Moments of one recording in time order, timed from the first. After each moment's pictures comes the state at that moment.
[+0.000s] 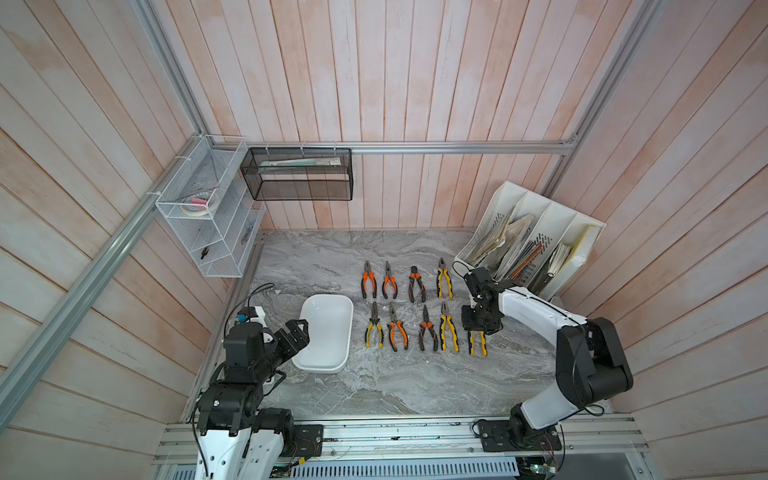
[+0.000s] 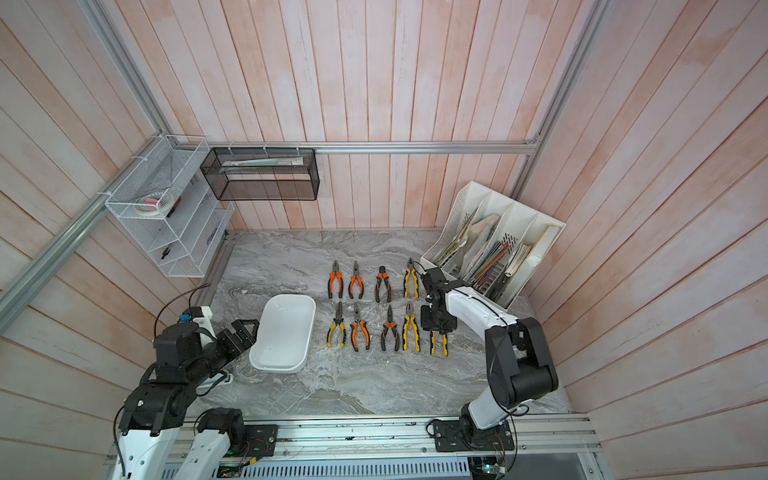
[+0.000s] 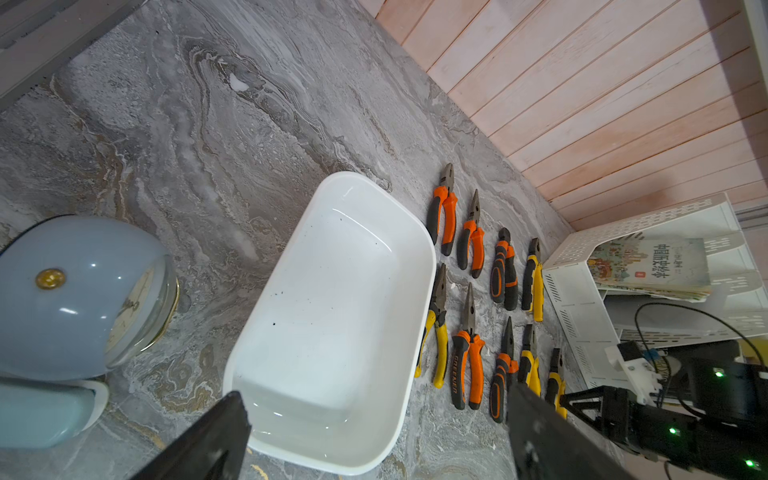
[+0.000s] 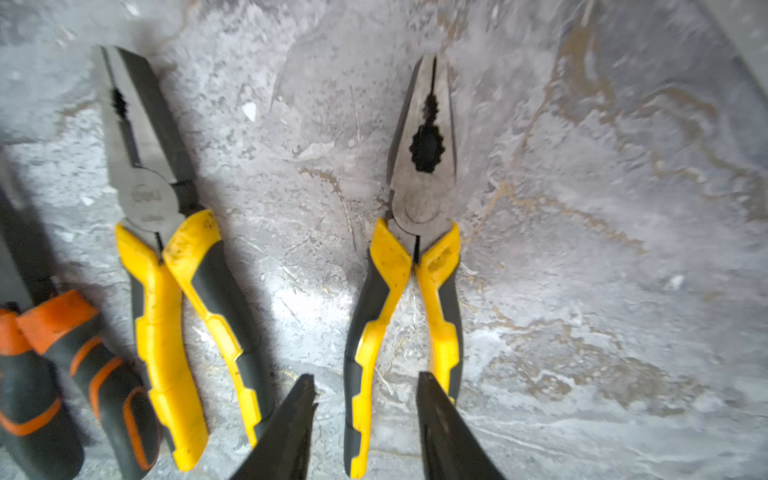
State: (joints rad) left arm -0.03 0.48 0.74 -0.90 0.15 -0.64; right arm 0.31 1.57 1.03 -0.85 0.08 0.38
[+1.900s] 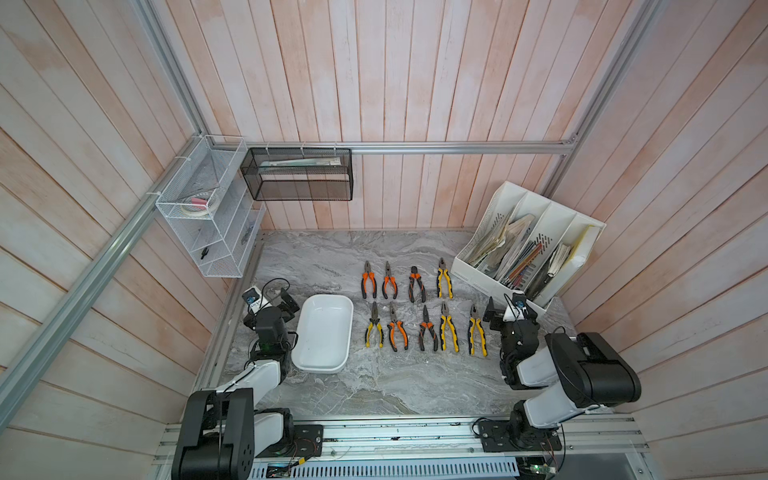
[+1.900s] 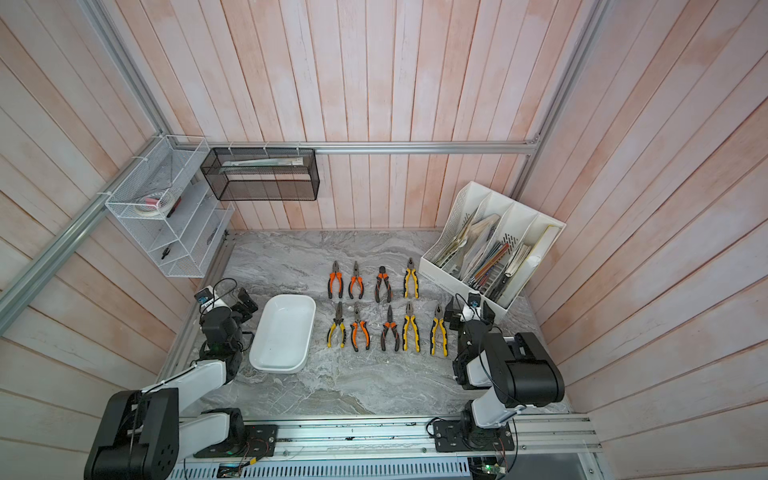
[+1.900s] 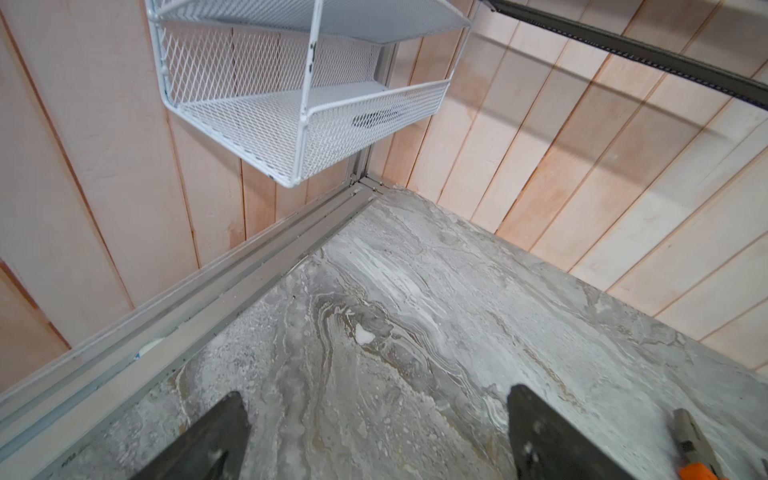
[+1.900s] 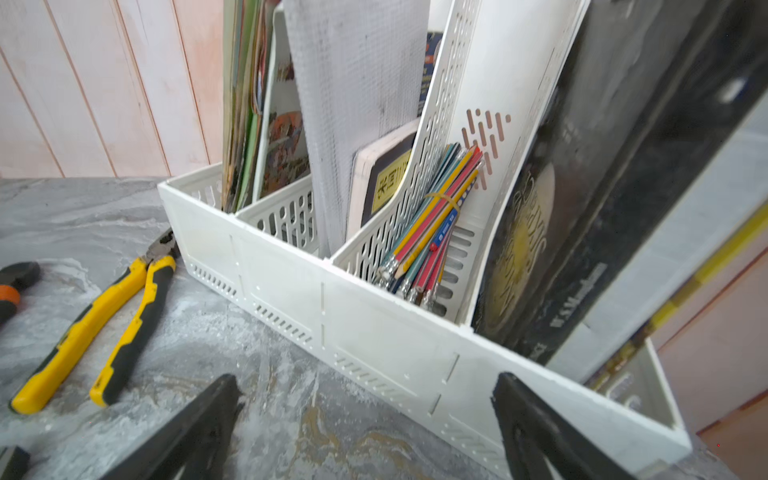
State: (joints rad) left arm 0.05 1.24 0.28 0.75 -0.36 -0.32; right arm 0.06 1.56 0.13 1.34 0.24 -0.03
